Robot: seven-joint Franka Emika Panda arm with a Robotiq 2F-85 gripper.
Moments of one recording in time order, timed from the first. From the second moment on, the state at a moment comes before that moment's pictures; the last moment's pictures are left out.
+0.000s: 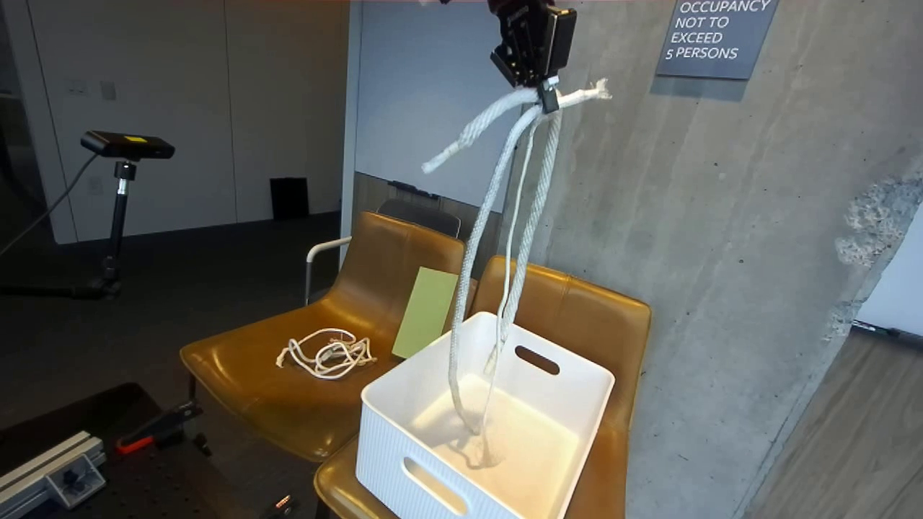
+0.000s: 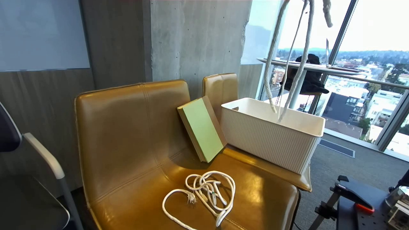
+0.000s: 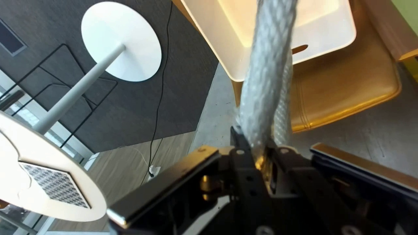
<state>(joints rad) -0.15 0.13 -0.10 -1.42 -0.32 1.89 0.25</state>
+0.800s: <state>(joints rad) -0.18 0.06 -0.18 -1.98 -0.29 2.32 0.24</state>
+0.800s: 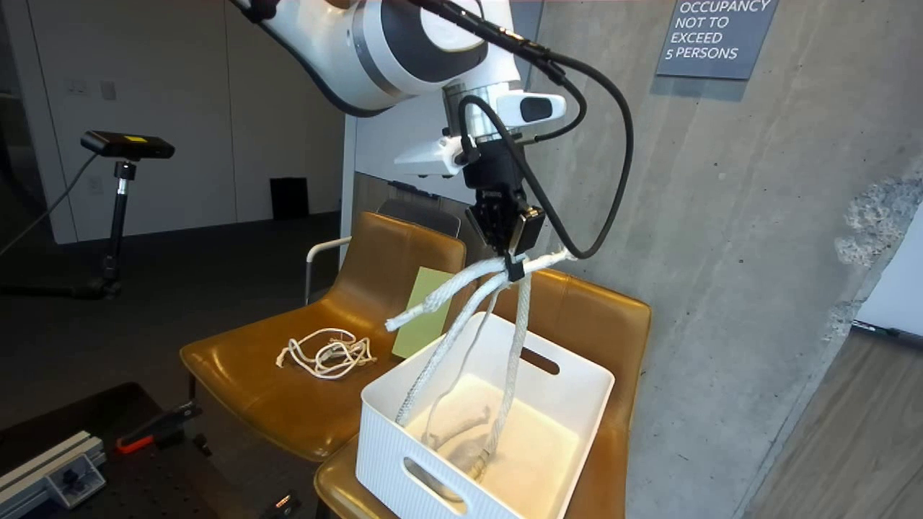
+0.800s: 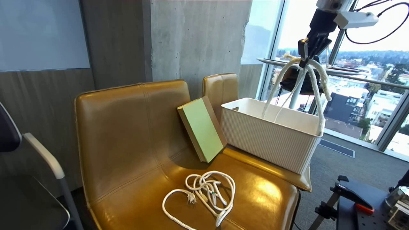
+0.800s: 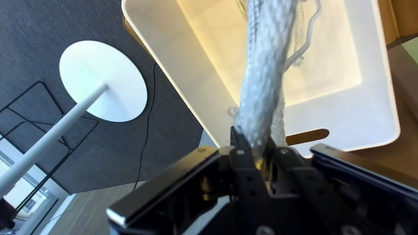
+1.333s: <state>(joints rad) -0.17 0.09 -0.17 -2.00 -0.29 2.38 0.23</state>
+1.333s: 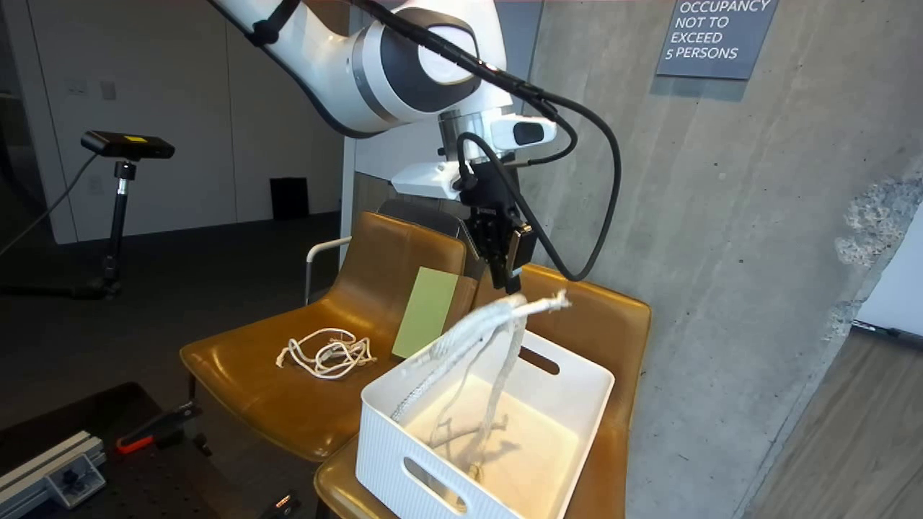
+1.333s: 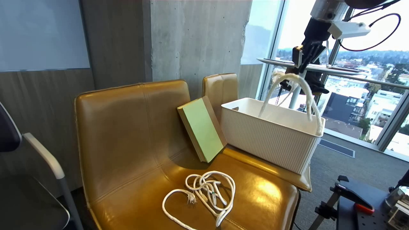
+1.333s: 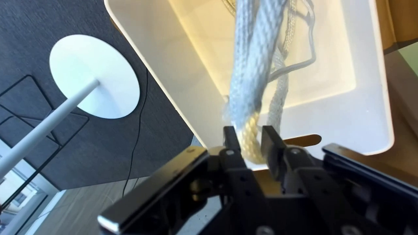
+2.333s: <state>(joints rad) 0.04 -0.04 0.04 -2.25 -0.29 2.42 0.46</state>
